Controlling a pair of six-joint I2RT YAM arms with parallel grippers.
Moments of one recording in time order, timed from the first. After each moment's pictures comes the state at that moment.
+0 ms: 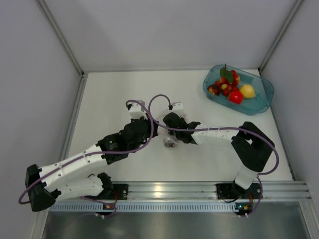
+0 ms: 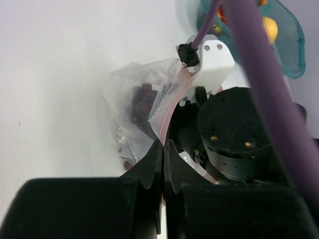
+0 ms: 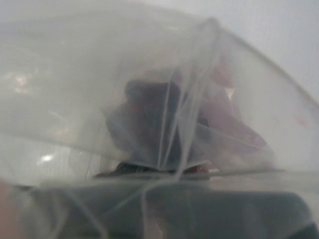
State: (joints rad) left arm -1.01 1.01 0.86 -0.25 -0.56 -0.74; right arm 0.92 1.73 1.03 -0.14 0.52 0.54
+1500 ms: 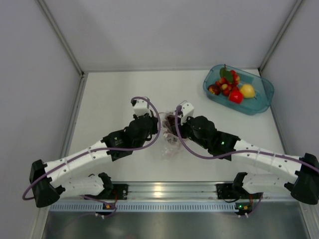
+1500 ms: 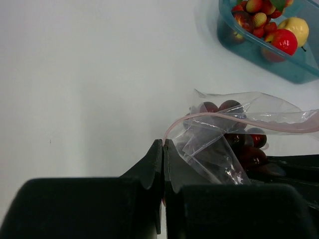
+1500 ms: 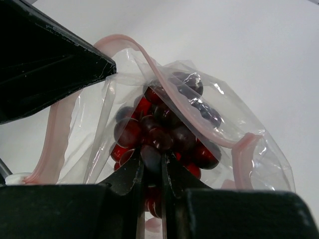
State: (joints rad) left arm -1.01 1.09 0.92 -0.25 -0.64 -0.62; right arm 1.03 1.10 0.82 -0.04 0.26 0.14
